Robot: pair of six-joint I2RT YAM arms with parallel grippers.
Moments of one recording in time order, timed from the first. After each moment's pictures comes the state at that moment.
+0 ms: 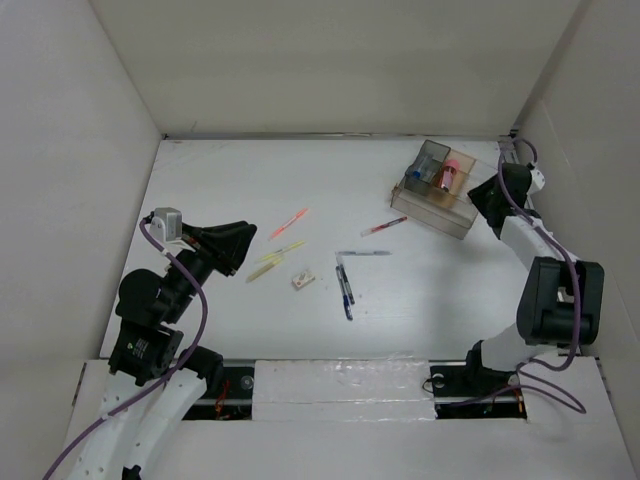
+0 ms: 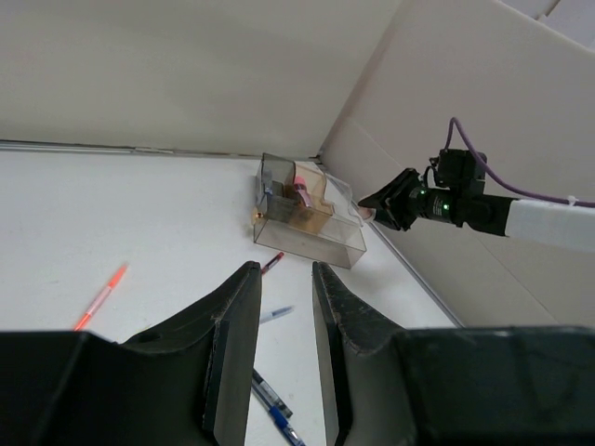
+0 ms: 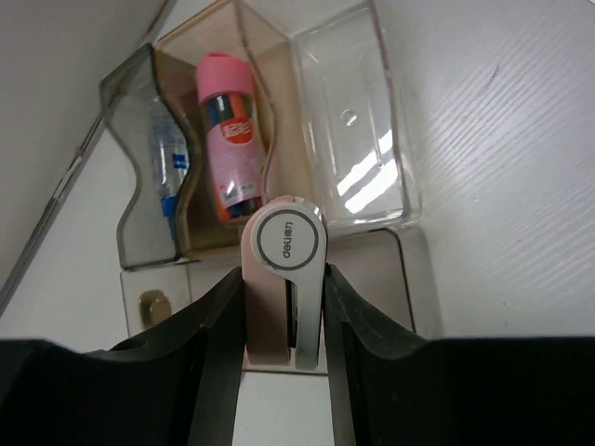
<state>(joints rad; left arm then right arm) -0.38 0.40 0.74 -0.16 0.19 -0.52 -0.11 1.50 0.96 -0.01 0.16 0.77</state>
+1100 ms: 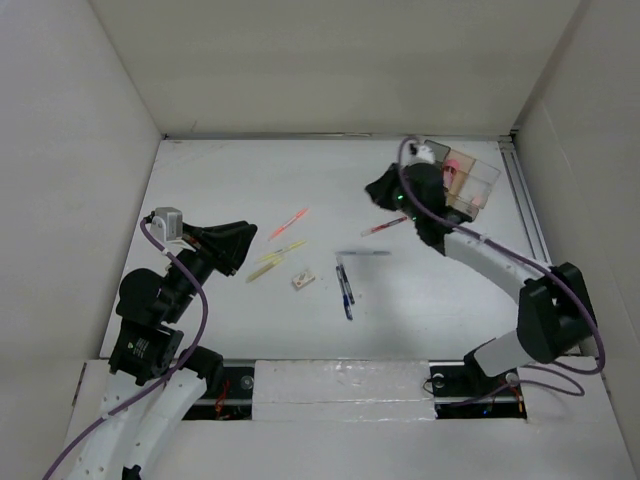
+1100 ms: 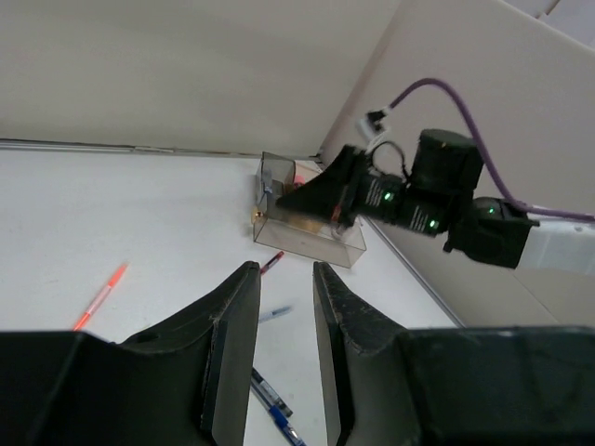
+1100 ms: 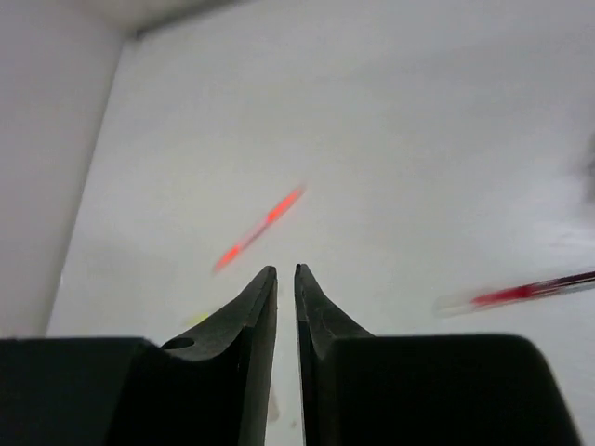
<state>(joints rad) -0.38 0.40 0.74 -0.16 0.19 -0.52 0.39 1.46 1.03 0.14 0.03 0.67</state>
